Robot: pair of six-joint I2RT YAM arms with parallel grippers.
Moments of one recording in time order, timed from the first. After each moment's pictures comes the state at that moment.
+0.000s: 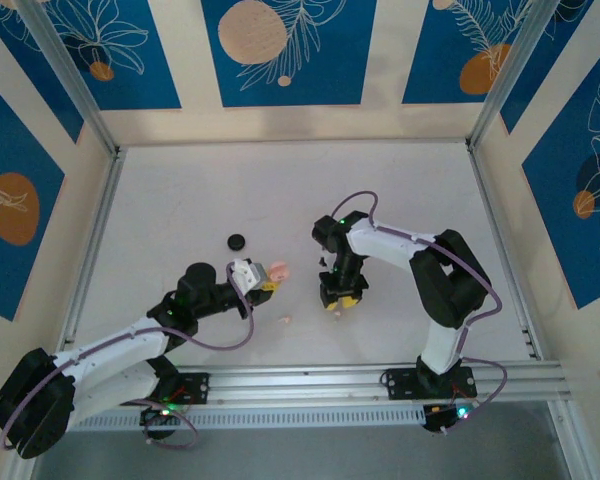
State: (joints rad) left arm -0.71 0.94 0.29 0.35 0.34 0.17; right arm 0.67 1.80 1.18 -1.14 -0.29 0.40
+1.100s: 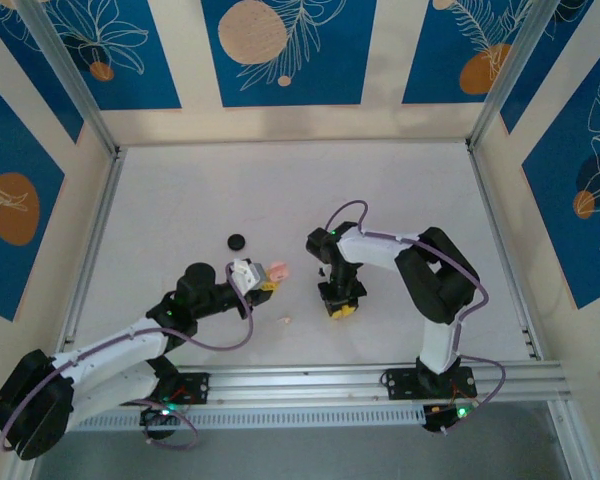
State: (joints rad) left arm -0.71 0.95 0.29 0.34 0.34 0.17; right arm 0.72 1.84 1.12 -1.08 -0.19 0.42
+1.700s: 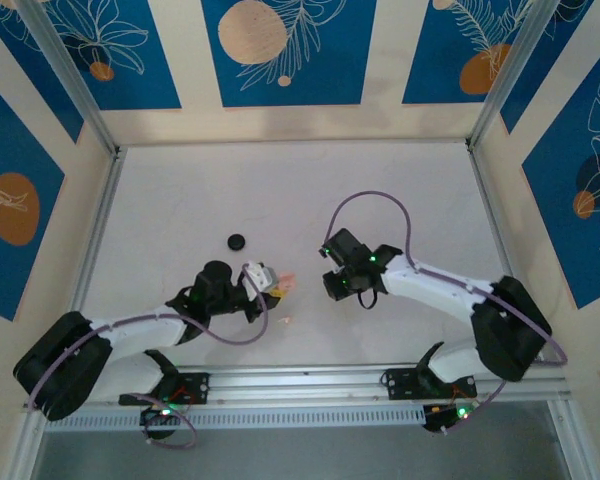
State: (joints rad) left arm -0.72 1.21 0.30 0.46 0.40 0.16; right arm 0.77 1.35 0.82 -0.60 0.03 0.31
